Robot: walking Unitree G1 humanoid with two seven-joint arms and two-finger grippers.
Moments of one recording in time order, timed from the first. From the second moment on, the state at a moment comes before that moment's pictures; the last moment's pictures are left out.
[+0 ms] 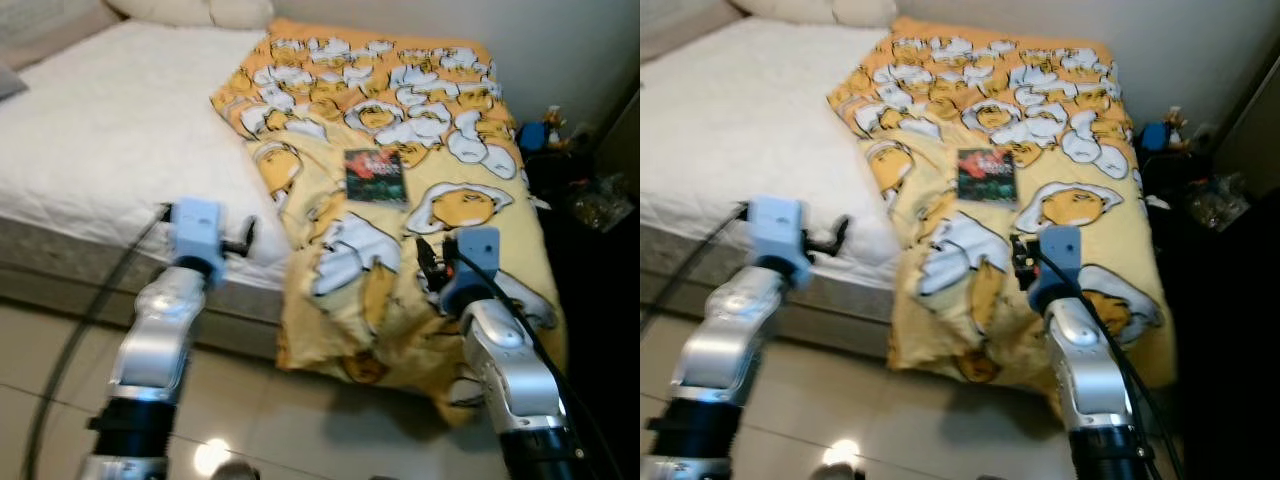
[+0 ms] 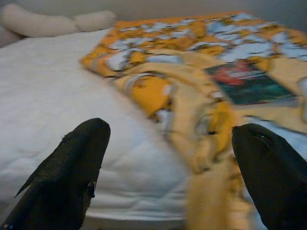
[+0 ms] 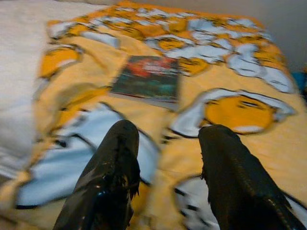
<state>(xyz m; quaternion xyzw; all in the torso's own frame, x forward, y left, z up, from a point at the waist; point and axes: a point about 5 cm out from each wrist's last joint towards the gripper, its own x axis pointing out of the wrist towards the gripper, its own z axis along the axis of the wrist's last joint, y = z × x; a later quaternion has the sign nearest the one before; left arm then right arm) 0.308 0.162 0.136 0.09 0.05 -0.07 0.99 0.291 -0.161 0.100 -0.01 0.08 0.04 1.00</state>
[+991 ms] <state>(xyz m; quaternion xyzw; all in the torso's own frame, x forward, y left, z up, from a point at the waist) 0.310 0.171 0.137 0.07 0.05 -0.05 1.00 0.293 -0.166 0.096 -0.02 0.09 0.01 1.00</state>
